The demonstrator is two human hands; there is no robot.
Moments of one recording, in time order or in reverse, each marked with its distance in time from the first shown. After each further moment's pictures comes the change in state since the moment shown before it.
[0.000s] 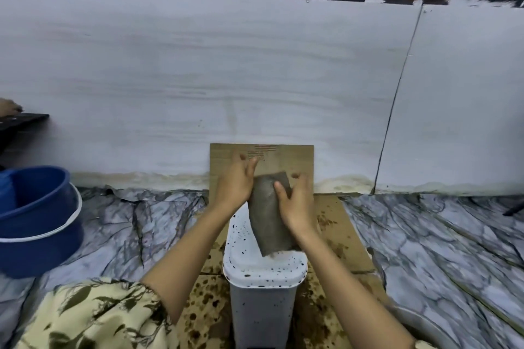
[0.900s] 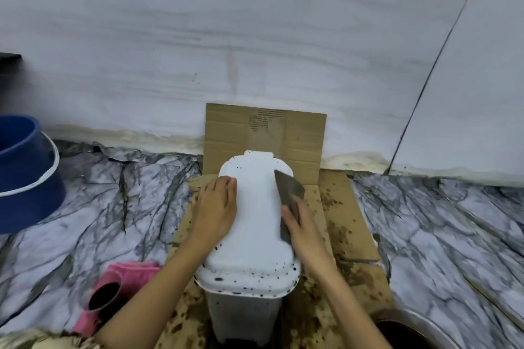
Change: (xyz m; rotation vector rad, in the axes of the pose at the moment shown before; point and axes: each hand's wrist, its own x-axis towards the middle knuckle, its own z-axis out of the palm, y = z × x) left_hand -0.032 -0.091 0.083 0.115 -0.070 -0.122; right_hand 0.010 0.138 0.032 0.242 -0.431 0.127
